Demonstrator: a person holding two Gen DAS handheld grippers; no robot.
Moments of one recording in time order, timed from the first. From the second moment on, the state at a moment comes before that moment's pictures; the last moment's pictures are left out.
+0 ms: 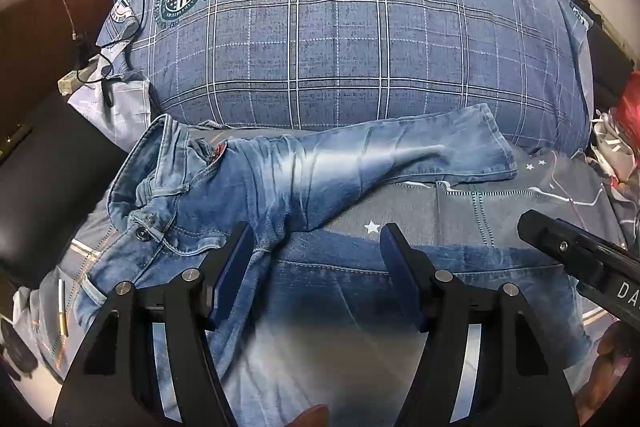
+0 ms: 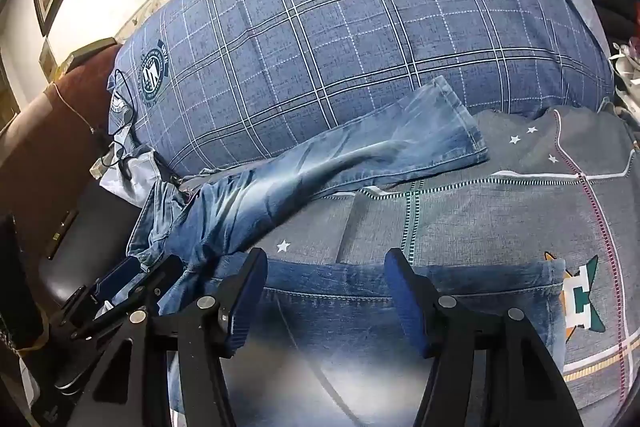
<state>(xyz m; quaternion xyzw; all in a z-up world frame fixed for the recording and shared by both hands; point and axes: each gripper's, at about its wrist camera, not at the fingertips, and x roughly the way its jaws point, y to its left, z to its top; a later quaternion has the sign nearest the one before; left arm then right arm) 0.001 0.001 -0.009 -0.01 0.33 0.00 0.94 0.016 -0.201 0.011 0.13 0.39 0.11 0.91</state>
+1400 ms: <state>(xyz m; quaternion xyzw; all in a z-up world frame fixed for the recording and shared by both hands) 0.038 0.033 -0.028 -0.15 0.47 -0.05 0.87 0.288 -0.310 -0.056 0.12 0.53 -0.02 0.84</state>
